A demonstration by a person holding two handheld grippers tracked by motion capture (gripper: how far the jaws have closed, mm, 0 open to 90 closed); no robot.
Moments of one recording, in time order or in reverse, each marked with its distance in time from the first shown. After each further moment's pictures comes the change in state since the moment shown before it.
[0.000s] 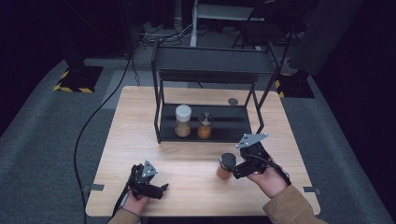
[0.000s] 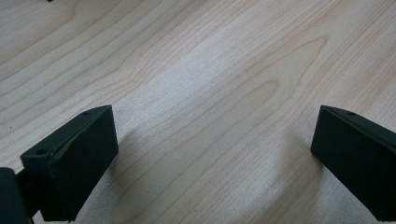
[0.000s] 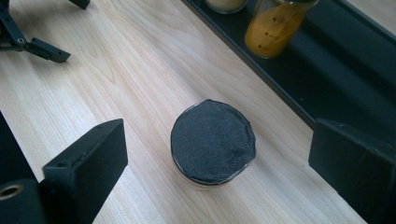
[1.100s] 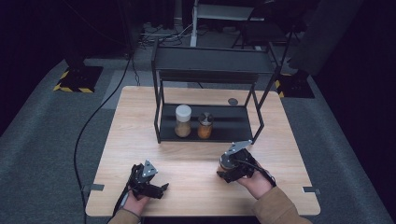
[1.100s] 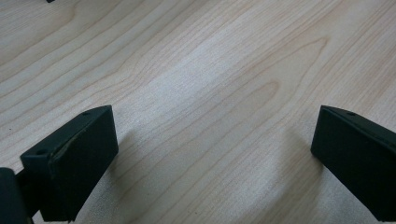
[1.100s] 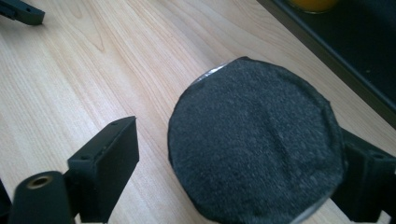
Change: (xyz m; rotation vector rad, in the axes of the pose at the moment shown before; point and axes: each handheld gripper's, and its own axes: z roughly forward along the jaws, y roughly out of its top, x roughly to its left) left arm 0.000 0.001 0.001 0.000 -0.001 0.003; right arm -0.007 -0.011 0.061 0.078 0.062 0.014
